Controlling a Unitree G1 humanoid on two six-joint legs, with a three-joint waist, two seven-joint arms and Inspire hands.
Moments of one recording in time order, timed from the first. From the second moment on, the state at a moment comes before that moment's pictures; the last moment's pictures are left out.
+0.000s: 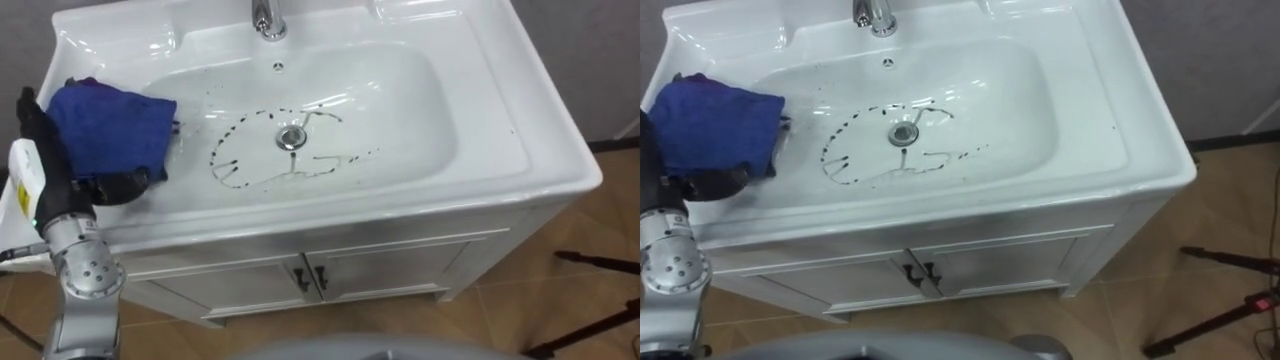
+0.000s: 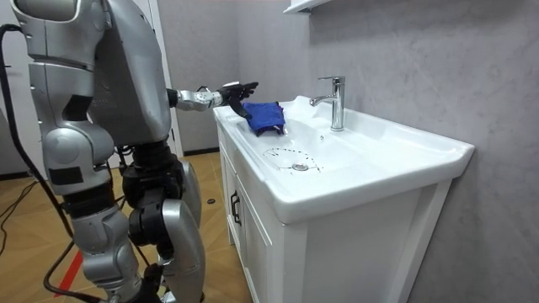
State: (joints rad) left arm 0.20 0.27 0.24 0.20 0.35 -0.12 0.44; right arm 0.21 -0.30 -0.11 1.28 0.04 0.06 0.22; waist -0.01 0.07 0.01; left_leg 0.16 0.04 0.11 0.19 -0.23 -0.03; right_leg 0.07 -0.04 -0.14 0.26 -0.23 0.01
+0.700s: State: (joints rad) left arm 0.18 0.27 0.23 0.27 0.36 -0.11 0.50; right arm 0.21 -0.27 -0.10 1.28 0.07 0.07 0.20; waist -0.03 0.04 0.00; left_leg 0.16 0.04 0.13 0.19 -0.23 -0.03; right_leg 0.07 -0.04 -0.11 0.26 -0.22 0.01
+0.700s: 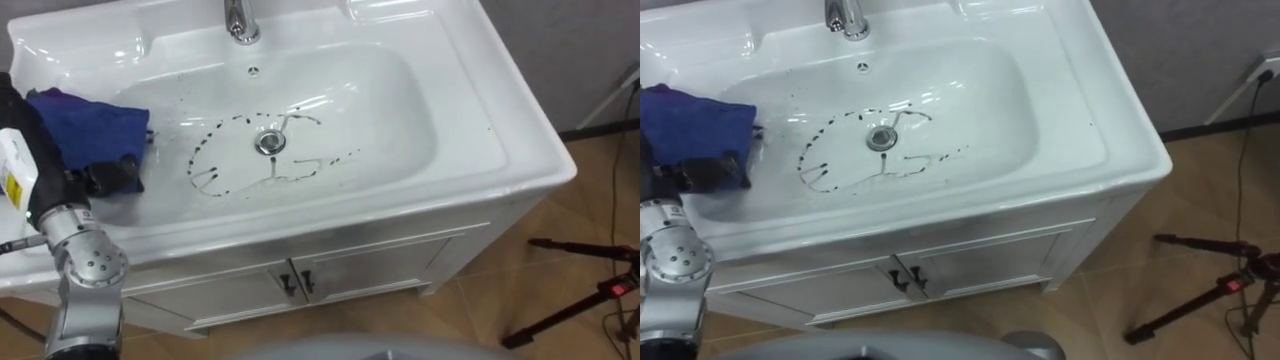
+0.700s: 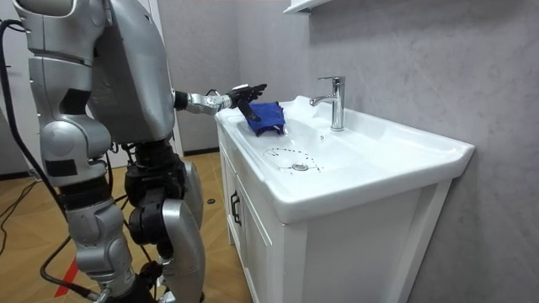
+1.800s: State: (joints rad) left arm 0.07 0.34 0.27 0.34 0.37 -0.03 0.49; right arm 0.23 -0.27 -0.07 1.27 0.11 0.09 0.21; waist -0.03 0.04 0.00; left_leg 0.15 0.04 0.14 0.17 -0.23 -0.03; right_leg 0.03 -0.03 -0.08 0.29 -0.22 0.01
